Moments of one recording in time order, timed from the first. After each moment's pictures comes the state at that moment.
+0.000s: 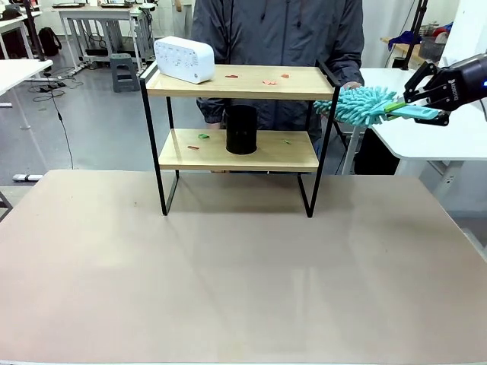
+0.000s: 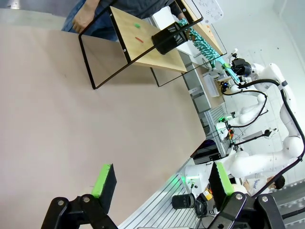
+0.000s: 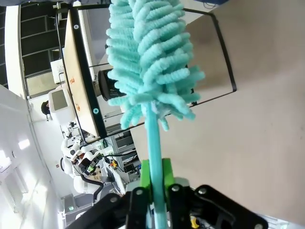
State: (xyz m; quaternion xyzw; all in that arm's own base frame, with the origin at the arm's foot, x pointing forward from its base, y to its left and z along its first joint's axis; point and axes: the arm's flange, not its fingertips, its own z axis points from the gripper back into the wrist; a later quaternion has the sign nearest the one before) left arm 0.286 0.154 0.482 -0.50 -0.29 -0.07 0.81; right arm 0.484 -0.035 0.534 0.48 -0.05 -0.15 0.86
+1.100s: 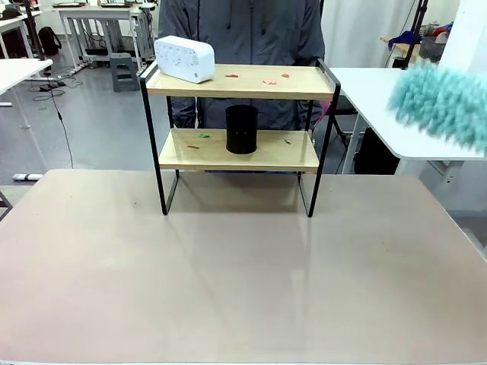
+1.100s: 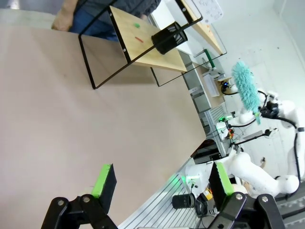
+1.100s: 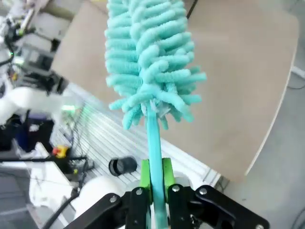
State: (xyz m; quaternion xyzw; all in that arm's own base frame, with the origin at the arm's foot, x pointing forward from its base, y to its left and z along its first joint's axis) left arm 0.287 0.155 0.482 -0.50 -0.29 -0.07 0.82; right arm 0.193 -0.159 0.610 0.29 -0.17 0.21 0.92
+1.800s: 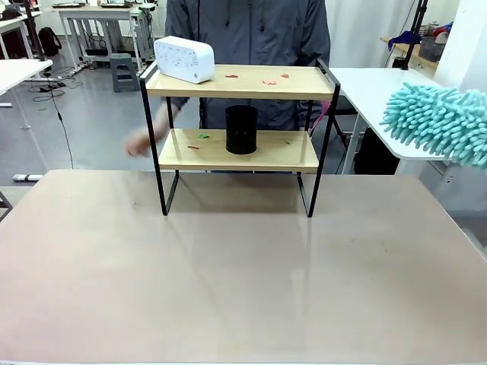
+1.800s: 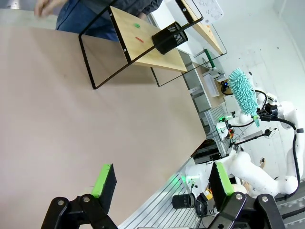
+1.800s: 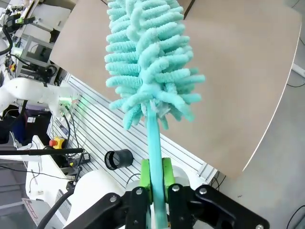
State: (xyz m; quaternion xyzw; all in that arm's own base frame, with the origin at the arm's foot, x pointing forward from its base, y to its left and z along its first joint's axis) left arm 0.287 0.155 0.482 -0.50 -0.29 -0.07 0.82; right arm 0.192 -0.160 0.610 0.28 -0.16 0.22 0.92
